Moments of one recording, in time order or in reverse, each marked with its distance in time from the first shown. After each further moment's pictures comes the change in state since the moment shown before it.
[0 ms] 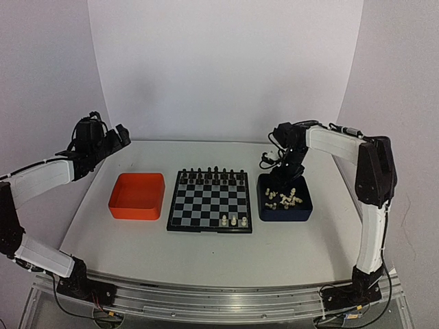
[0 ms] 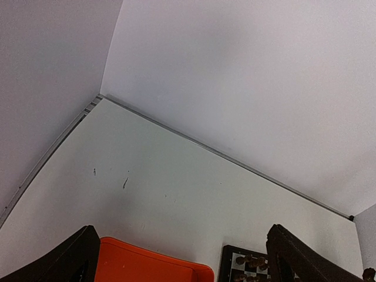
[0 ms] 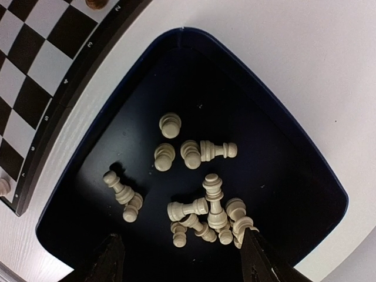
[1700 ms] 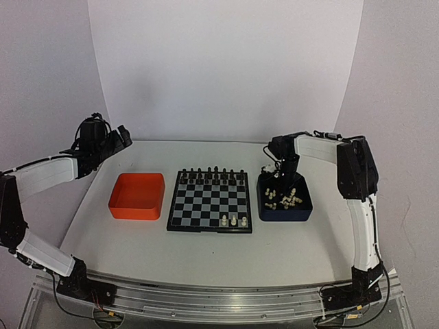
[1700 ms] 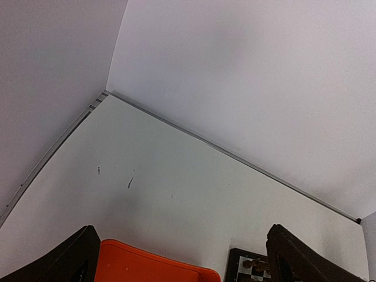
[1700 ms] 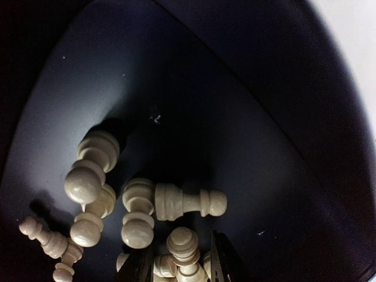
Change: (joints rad) left arm 0.000 0.055 0.019 0.007 -0.030 -0.011; right arm -0.029 0.229 0.102 -0.031 0.086 -0.068
